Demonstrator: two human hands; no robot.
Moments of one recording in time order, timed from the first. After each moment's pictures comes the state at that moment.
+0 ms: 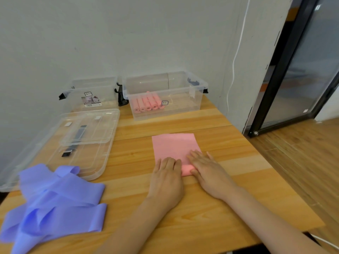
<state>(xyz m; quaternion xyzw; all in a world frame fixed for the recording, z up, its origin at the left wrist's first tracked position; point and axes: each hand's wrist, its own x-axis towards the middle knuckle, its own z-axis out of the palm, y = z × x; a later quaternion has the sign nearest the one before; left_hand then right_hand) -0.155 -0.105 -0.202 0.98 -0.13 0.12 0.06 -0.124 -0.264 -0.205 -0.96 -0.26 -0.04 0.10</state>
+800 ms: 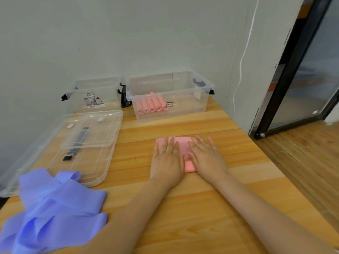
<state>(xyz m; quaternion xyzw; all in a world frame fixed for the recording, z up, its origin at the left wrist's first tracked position) -0.099 -0.099 -0.185 0.99 -0.07 0.08 0.03 -0.073 -0.237 -0.190 -0.97 -0.21 -0.13 0.07</state>
